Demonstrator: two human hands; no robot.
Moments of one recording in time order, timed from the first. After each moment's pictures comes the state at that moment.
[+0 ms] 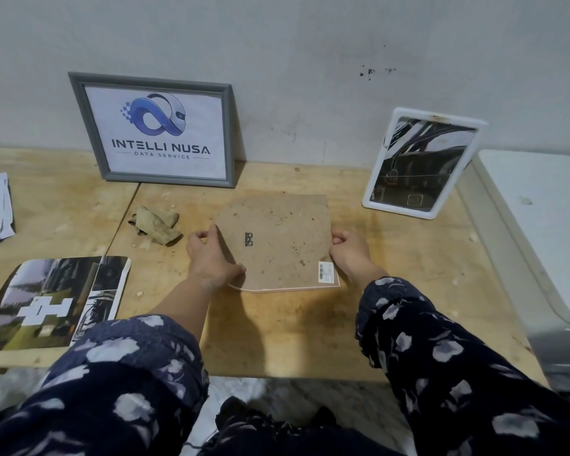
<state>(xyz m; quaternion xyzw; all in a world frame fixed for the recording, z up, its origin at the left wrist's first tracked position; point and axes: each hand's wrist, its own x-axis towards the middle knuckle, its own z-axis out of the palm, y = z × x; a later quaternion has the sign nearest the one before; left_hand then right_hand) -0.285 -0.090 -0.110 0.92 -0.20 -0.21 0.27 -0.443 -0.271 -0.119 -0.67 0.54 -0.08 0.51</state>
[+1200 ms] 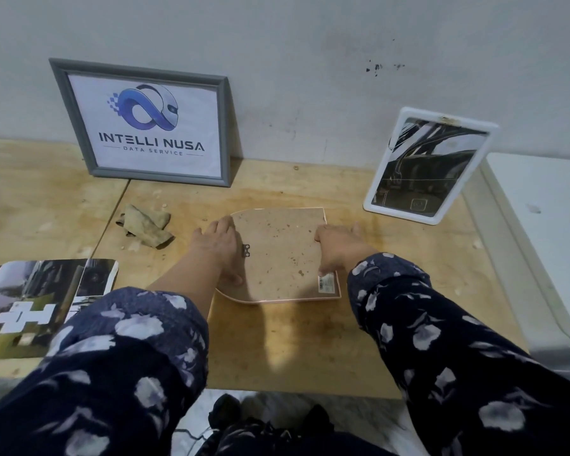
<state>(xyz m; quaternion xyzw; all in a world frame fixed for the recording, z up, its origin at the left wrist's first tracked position) -0.260 -0.130 -0.095 0.85 -0.44 -0.19 -0.20 -0.413 -0.291 -0.093 -0.90 0.33 0.25 0.12</state>
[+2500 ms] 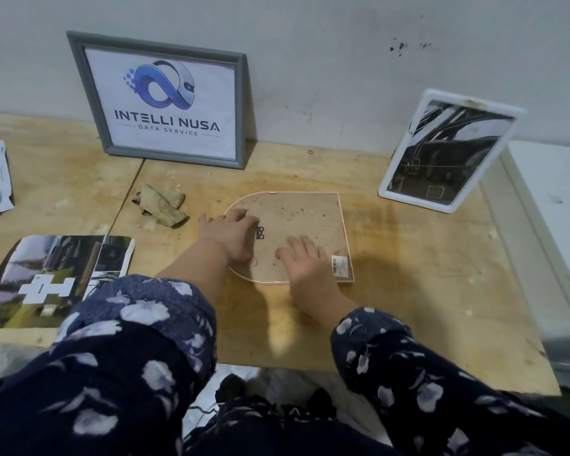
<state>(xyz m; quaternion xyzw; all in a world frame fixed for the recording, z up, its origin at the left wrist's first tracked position) -0.257 -0.110 -0.109 0.87 -0.44 -0.20 -0.08 -0.429 -0.183 -0.150 -0.97 0.21 -0.05 0.09</state>
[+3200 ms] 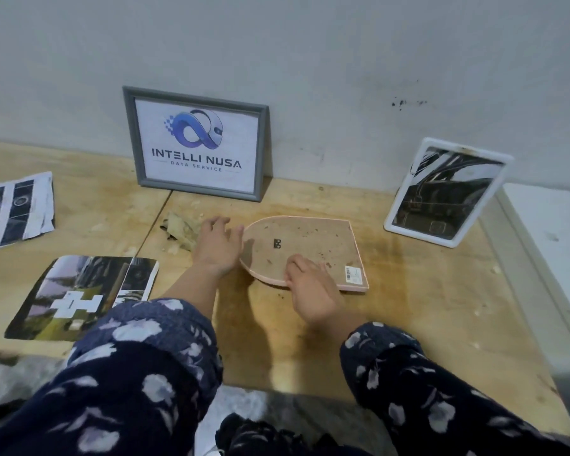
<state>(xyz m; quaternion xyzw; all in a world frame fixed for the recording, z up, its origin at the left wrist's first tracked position) -0.240 -0.081 -0.096 0.91 -0.22 -0.14 0.31 -0.411 -0.179 -0.106 -0.97 0.19 -0.01 0.16</state>
